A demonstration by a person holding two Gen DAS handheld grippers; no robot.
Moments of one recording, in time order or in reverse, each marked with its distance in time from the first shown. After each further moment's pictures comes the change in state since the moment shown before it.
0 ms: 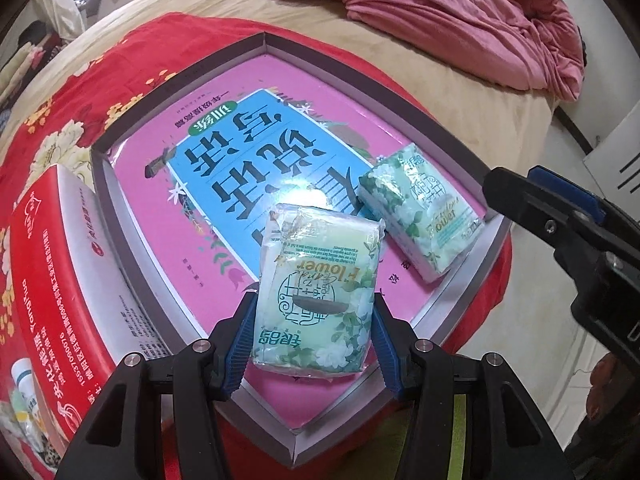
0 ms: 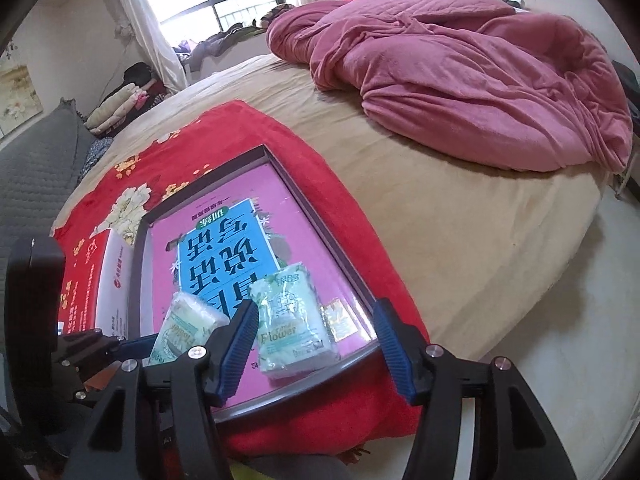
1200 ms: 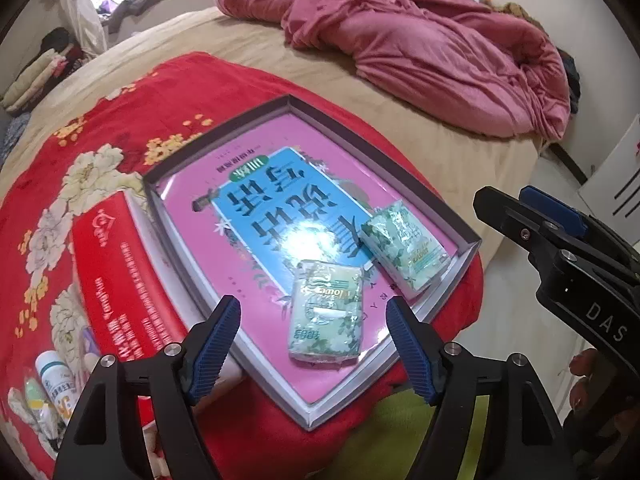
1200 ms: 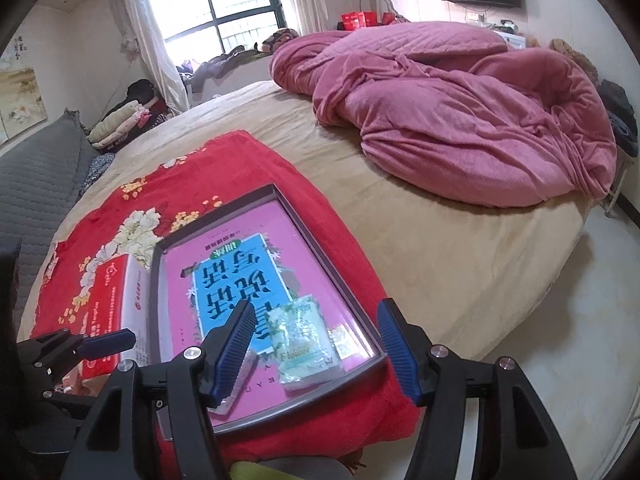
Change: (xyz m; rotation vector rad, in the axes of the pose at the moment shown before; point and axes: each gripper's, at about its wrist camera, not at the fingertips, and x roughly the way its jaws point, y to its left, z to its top) left arm -0.072 0.015 -0.010 -0.046 -0.155 0.002; right arm -0.042 0.018 0.012 -0.025 -0.102 -0.024
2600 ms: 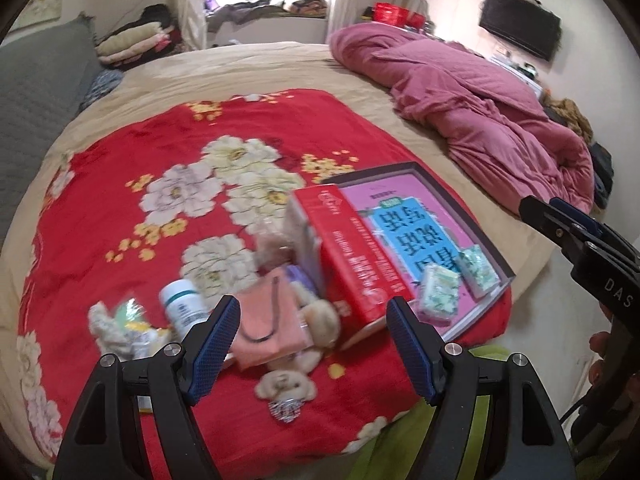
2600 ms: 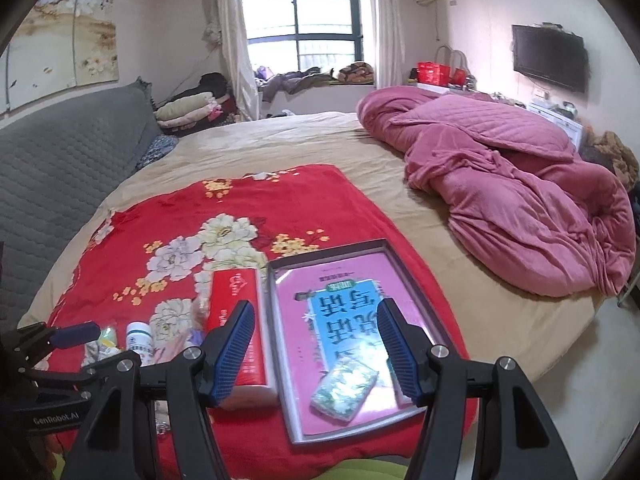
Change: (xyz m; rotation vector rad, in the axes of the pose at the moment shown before) left arm -0.138 0.151 -0.087 -0.273 -0.182 0.098; right arm -0.079 0.151 0.010 -0.258 -0.110 0.092
